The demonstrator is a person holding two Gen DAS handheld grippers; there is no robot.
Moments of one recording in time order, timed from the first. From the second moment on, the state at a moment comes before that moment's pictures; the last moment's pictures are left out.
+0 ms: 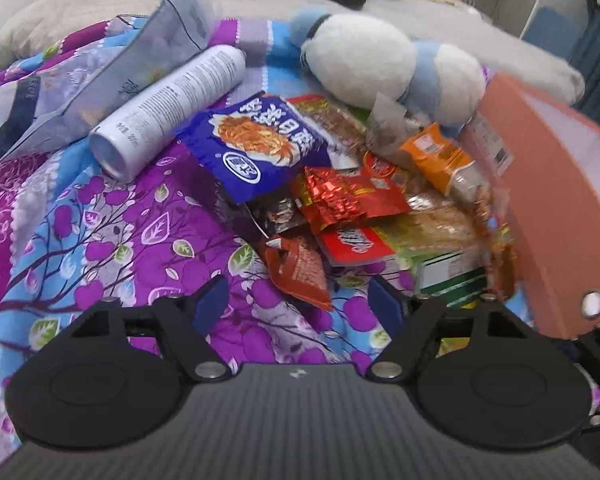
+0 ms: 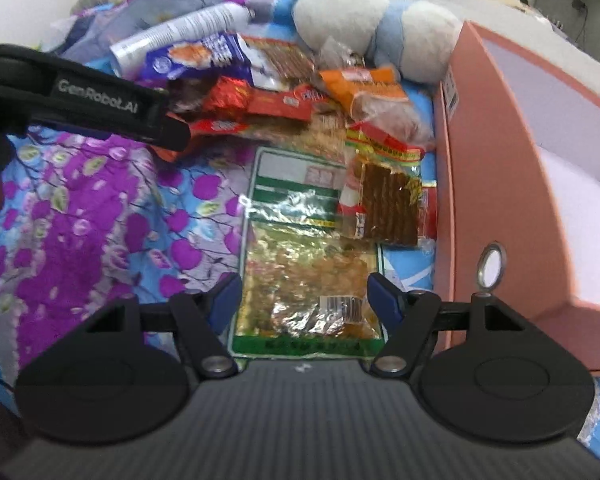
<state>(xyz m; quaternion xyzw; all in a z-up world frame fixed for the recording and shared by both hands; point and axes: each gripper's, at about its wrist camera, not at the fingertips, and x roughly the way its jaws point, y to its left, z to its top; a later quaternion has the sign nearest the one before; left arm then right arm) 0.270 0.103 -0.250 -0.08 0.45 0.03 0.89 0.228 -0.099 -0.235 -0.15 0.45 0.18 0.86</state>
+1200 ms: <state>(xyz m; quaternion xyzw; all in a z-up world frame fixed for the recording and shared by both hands) 0.181 0.108 -0.224 -0.17 0.45 0.06 0.87 0.184 -0.106 -0.220 -0.10 0.48 0.22 0.85</state>
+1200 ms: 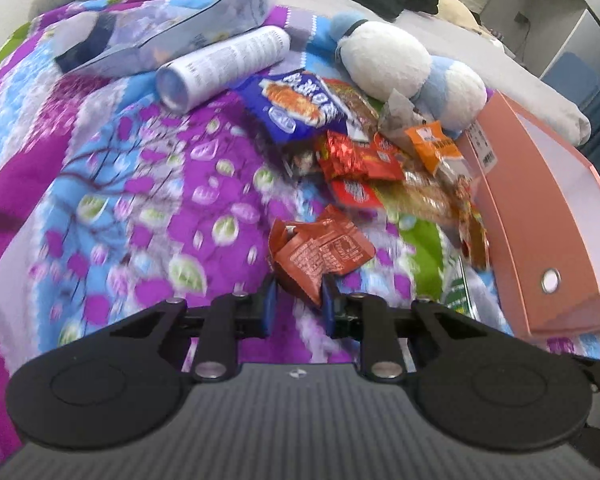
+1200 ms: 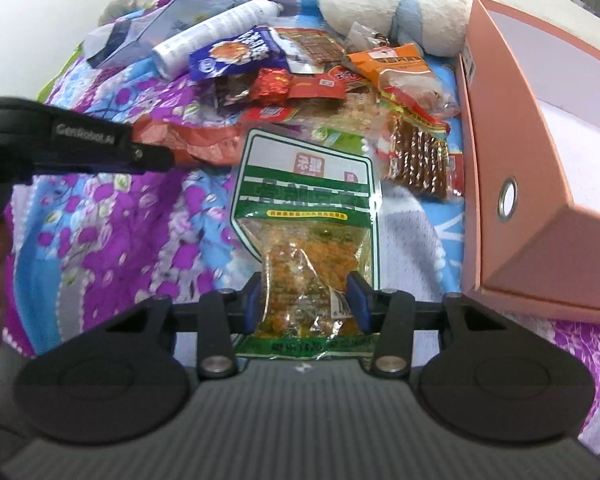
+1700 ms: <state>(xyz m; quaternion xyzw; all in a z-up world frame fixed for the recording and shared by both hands) 0.116 0.086 -0.245 -0.19 0.47 0.05 0.86 0.156 -0.114 -0.239 -0.09 0.46 0.22 0.85</state>
